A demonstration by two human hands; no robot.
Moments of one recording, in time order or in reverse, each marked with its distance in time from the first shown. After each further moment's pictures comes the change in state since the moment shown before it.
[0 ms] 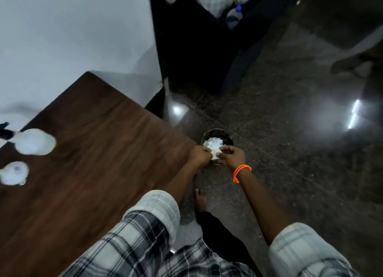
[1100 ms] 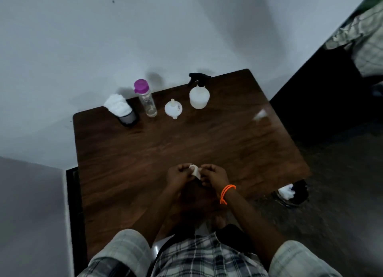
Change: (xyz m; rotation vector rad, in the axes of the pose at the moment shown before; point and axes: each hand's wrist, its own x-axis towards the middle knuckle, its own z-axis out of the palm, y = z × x) left_hand -0.249 -0.350 -0.257 -1.083 0.644 -0.086; right_hand -0.268 0.070 0.370 -0.245 -0.636 0.025
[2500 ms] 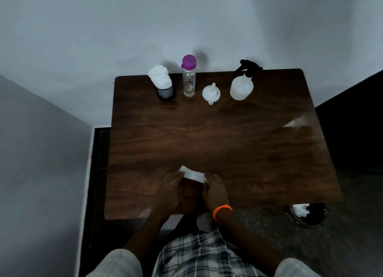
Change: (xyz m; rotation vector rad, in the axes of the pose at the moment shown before) left_hand -0.065 -0.079 -0.110 1.000 0.139 0.561; right_hand -0.044 0.078 0.039 -1.141 -0.055 -0.509
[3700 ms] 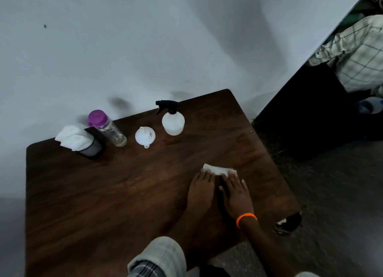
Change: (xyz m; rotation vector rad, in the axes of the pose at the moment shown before) left_hand 0.195 0.240 0.122 0.502 -0.268 0.430; right_hand 0.101 0.207 -0.150 -0.246 0.209 0.098
